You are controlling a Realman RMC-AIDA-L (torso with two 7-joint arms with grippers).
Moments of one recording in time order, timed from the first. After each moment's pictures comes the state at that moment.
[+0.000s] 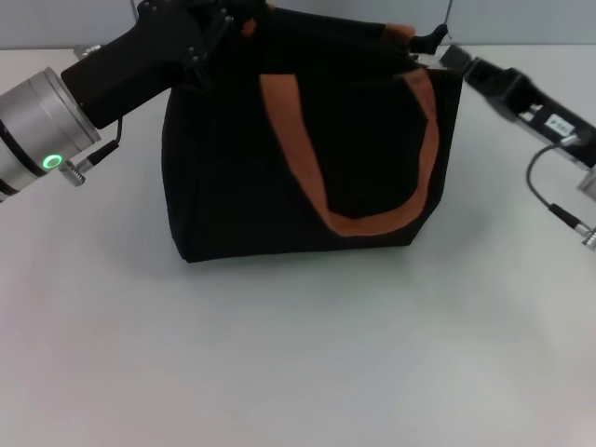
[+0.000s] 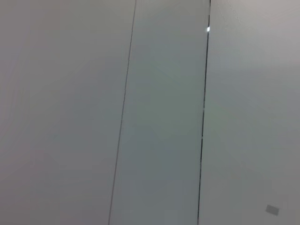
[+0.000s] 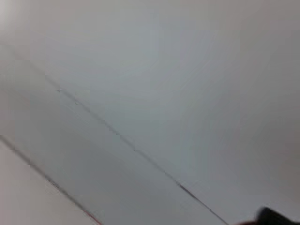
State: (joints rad) left arm -0.63 -2.08 0.76 0.39 1.38 1.53 -1.02; right arm 0.56 2.08 -0.64 -0.25 -1.41 -1.45 1.58
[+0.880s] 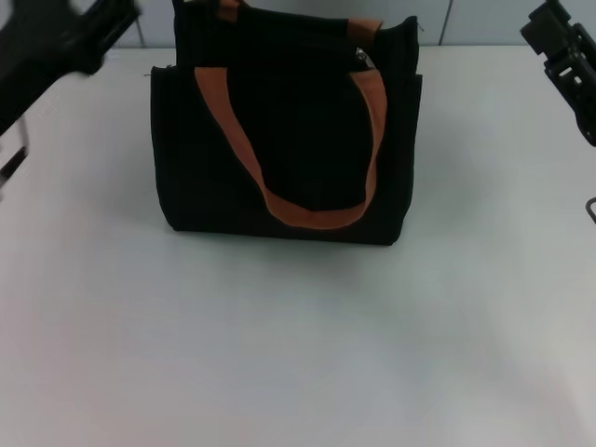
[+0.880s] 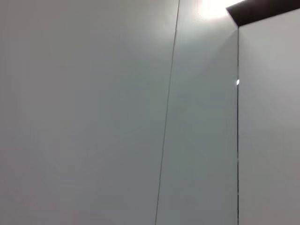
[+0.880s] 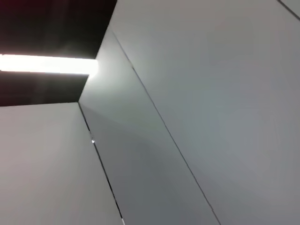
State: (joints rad) left arm -0.48 -2.07 0.76 0.46 1.18 1.64 -1.03; right arm 0.47 2.09 -0.62 -0.12 -1.25 -1.89 1.05
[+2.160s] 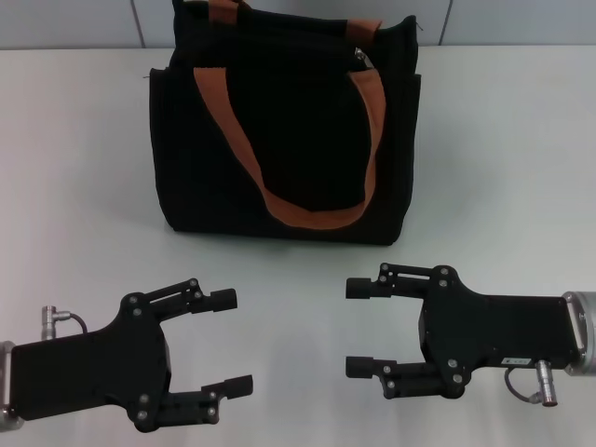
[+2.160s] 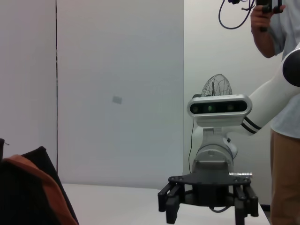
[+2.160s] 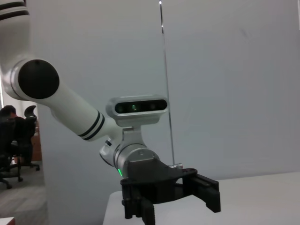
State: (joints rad) left arm -0.28 -2.07 0.83 0.51 1.81 1.89 -0.79; right arm 0.45 2.08 -0.99 -0.37 -1.72 -1.76 0.84
